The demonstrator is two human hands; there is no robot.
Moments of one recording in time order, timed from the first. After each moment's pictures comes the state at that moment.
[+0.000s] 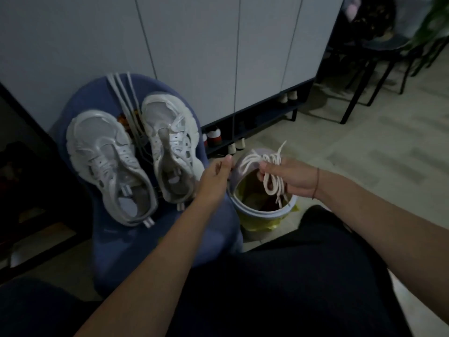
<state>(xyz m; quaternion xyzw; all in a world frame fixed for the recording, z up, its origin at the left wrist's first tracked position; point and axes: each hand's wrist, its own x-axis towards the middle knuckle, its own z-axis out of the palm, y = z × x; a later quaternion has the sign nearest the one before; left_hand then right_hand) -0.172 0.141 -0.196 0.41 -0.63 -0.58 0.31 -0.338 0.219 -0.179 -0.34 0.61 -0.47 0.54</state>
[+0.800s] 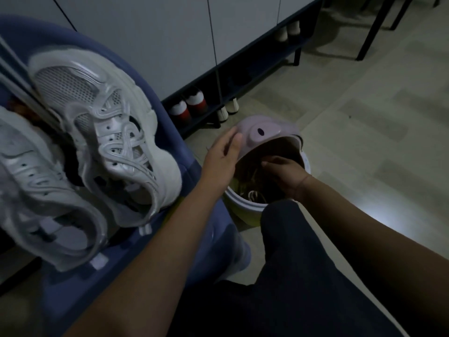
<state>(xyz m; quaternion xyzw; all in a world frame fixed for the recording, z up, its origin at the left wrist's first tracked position) -0.259 0.084 -0.281 0.37 -0.71 -0.56 0.22 -0.396 0.175 -0.340 -0.09 0.66 -0.55 0.51</state>
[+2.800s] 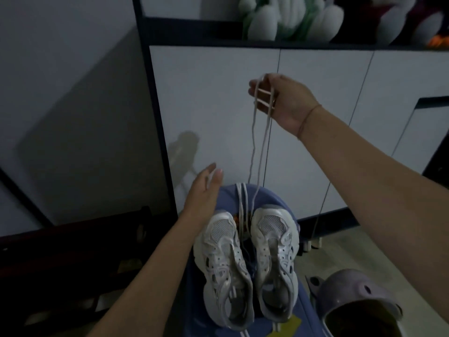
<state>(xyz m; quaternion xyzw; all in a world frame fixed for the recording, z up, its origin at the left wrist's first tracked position) 0.006 -0.017 -0.018 0.44 -0.64 -0.42 0.47 -0.180 -0.047 0.139 -0.49 0.37 -0.66 0.43</state>
